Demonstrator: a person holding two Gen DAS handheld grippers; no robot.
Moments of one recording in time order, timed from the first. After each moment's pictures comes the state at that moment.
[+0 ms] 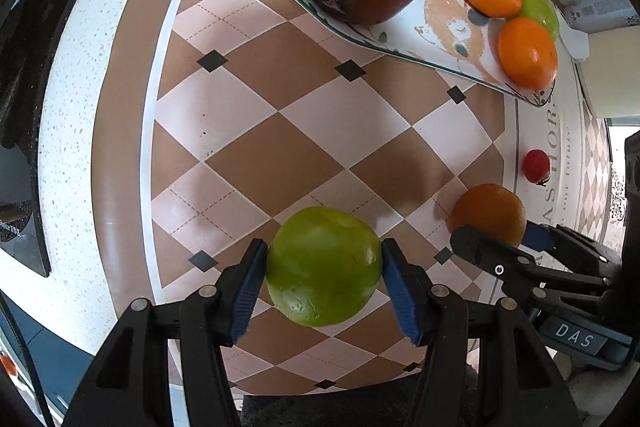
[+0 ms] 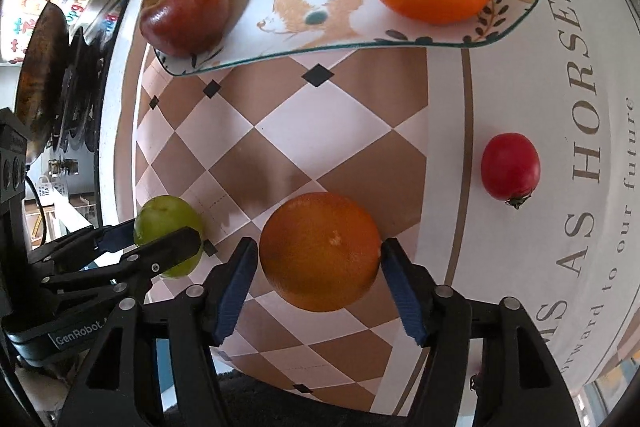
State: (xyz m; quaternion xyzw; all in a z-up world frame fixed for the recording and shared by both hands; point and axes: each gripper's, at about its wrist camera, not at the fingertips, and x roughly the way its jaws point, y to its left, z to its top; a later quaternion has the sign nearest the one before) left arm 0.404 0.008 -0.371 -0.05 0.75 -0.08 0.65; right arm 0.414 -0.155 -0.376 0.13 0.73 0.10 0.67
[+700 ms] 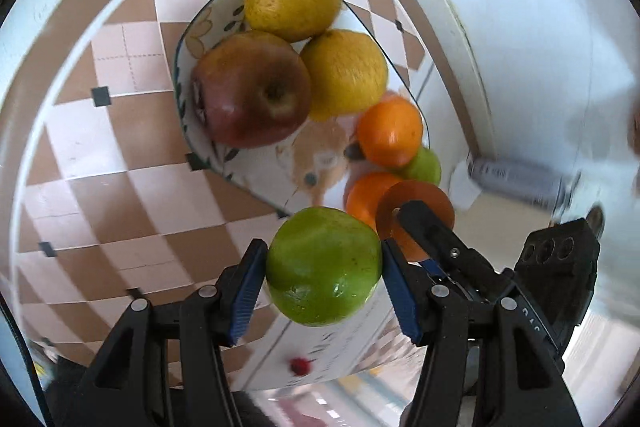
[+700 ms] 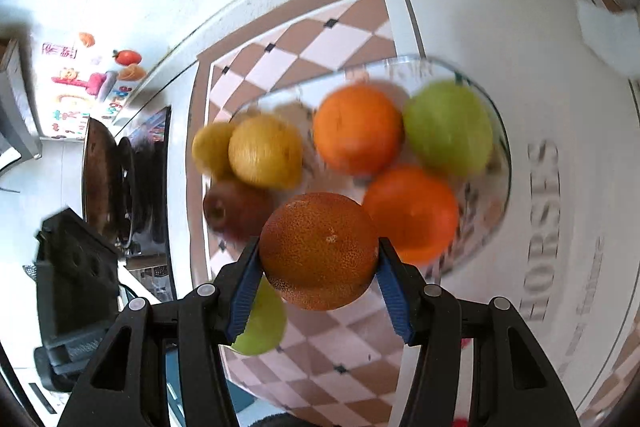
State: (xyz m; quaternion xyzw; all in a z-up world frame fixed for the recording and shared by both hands) left arm 0.481 0.023 -0.336 -0.42 0.69 -0.05 0.58; right arm 0.534 -0.219 -0.316 0.23 0.67 0.12 0.69
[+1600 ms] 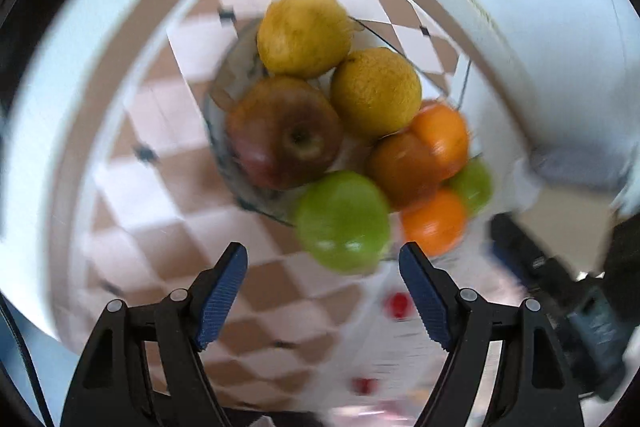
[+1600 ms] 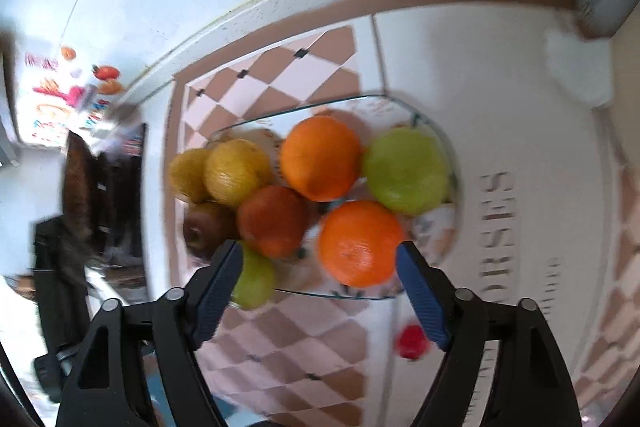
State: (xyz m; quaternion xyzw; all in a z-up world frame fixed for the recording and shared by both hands) left arm 0.494 0.001 -0.314 -0.21 0.71 -0.01 0.67; right arm 0.536 -0.232 -0.295 0.18 0.66 0.06 0.73
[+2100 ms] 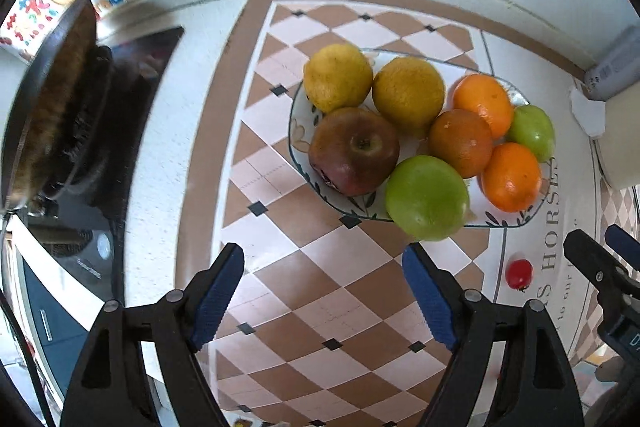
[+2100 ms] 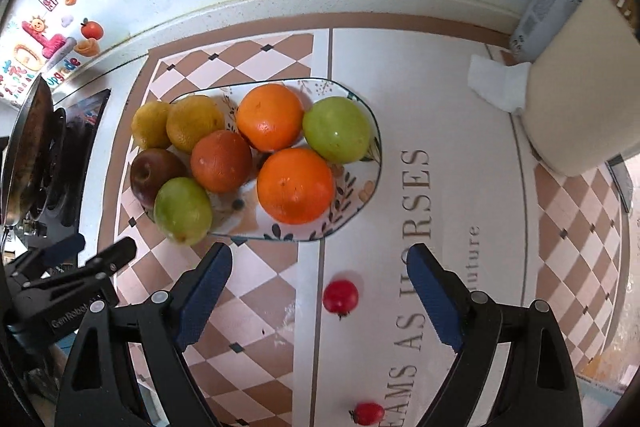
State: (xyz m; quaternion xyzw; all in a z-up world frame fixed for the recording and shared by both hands) left arm 0.460 -0.015 -0.278 0.02 0.64 0.02 0.77; right arm 0.460 -0.225 -0.268 0.06 0.62 0.00 0.78
